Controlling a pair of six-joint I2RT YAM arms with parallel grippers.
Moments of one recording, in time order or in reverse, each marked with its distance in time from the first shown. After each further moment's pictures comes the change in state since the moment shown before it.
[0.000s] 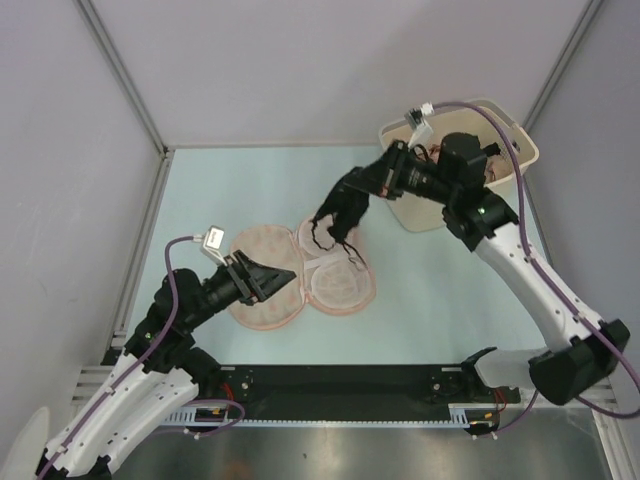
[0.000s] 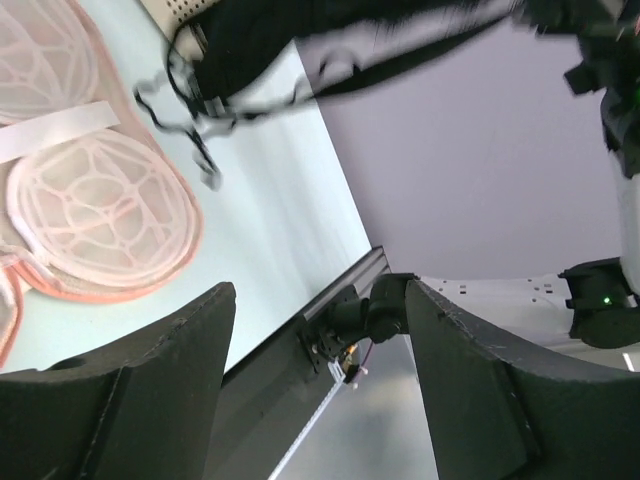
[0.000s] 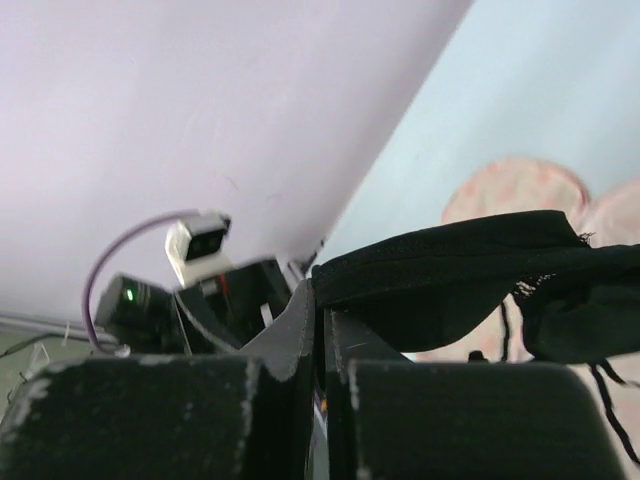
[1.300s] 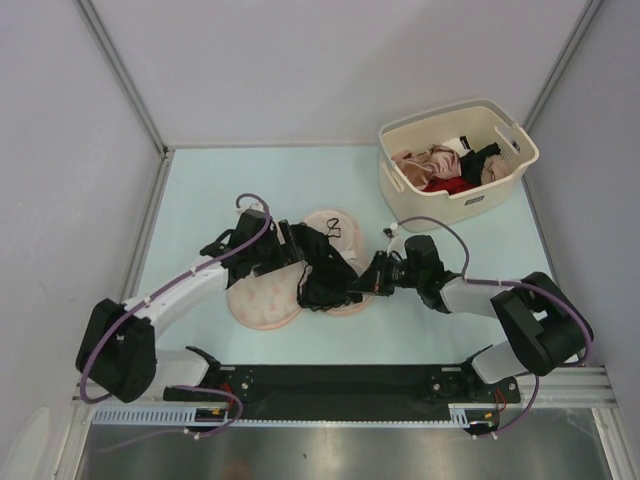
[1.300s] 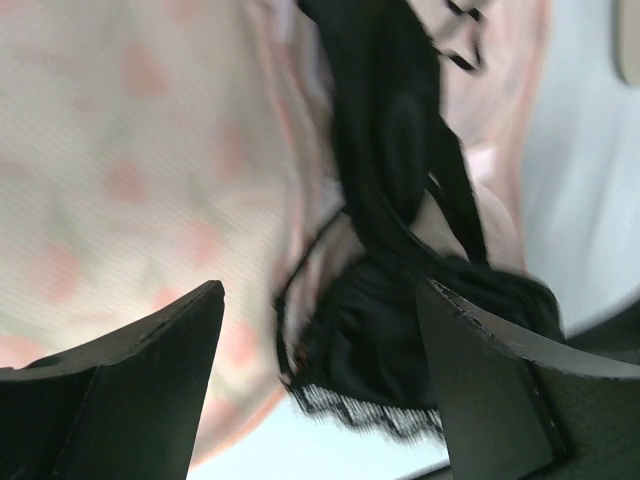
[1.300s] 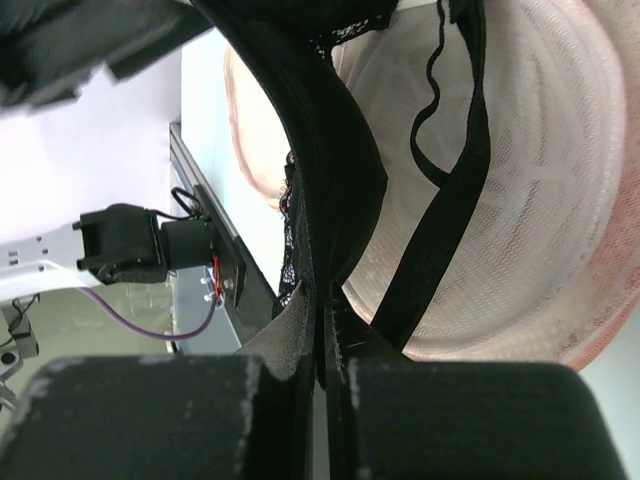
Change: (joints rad) left arm 0.086 0.828 0.232 -0.085 -0.263 0.209; right arm 0.037 0.232 -0.841 0.687 -0.080 0.069
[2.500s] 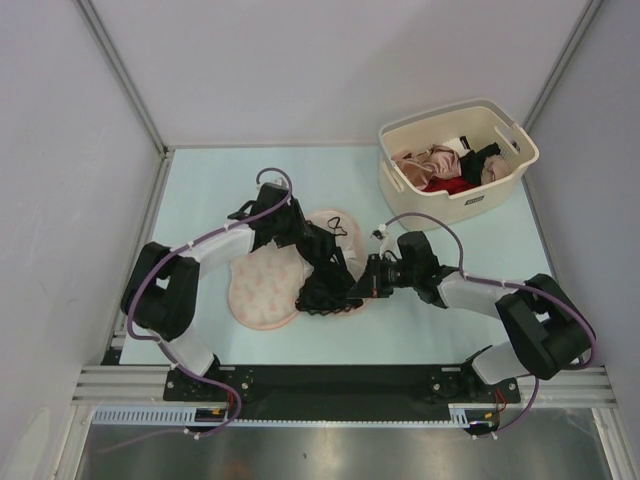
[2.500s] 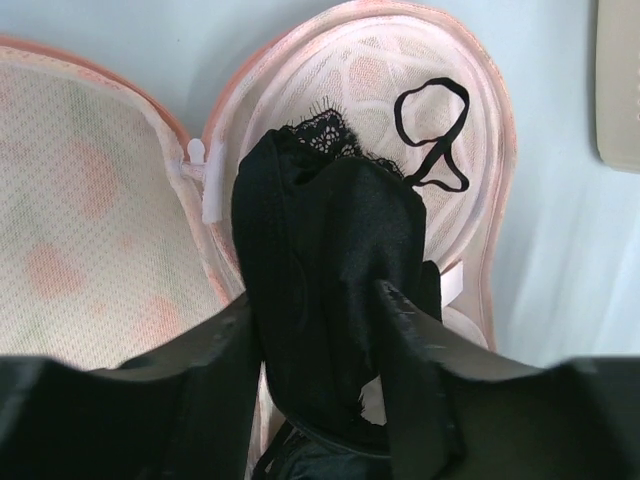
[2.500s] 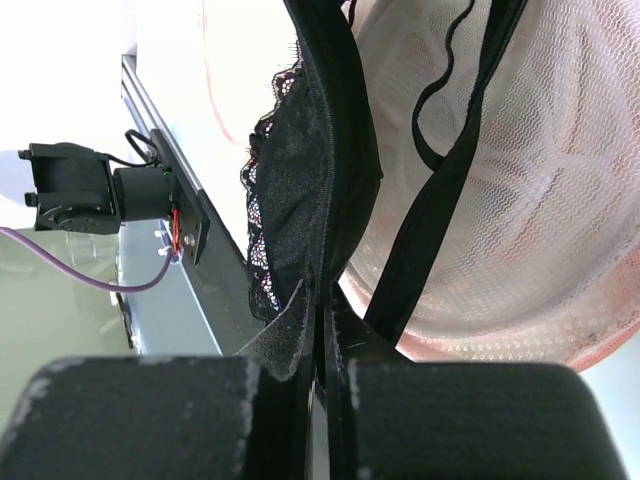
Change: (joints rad) left arm 0.070 0.411 0.263 0.123 0.060 0.037; right arm 0.038 -0.017 0.077 -0.206 -0.034 -0.201
